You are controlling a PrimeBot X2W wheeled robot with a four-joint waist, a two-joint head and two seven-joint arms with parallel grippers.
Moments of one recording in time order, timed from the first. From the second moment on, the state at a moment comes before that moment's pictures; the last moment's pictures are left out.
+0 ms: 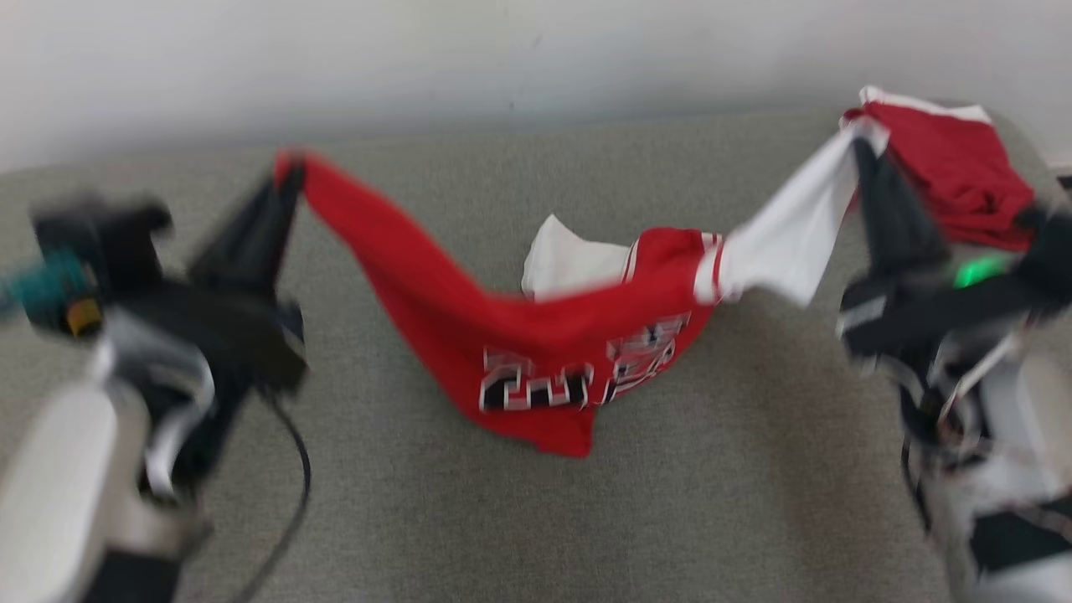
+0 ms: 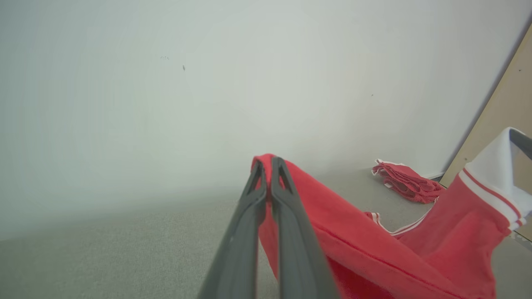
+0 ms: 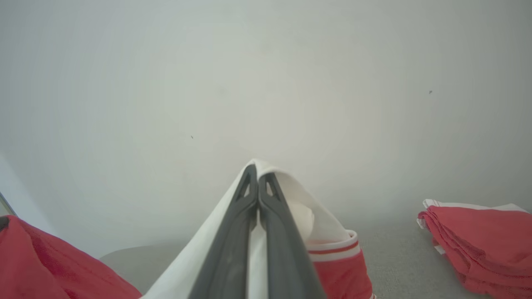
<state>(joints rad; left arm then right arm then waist) -0.52 0.35 -0.23 0.00 -0.60 -0.11 0.20 -0.44 -0.26 0.08 0.06 0.55 0.13 0.00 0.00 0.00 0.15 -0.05</state>
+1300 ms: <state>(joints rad) -2.07 0.37 -0.32 0.91 -0.61 -0.13 0.08 -2.11 -0.26 0.18 0.97 0.40 0.13 0.07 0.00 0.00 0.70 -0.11</state>
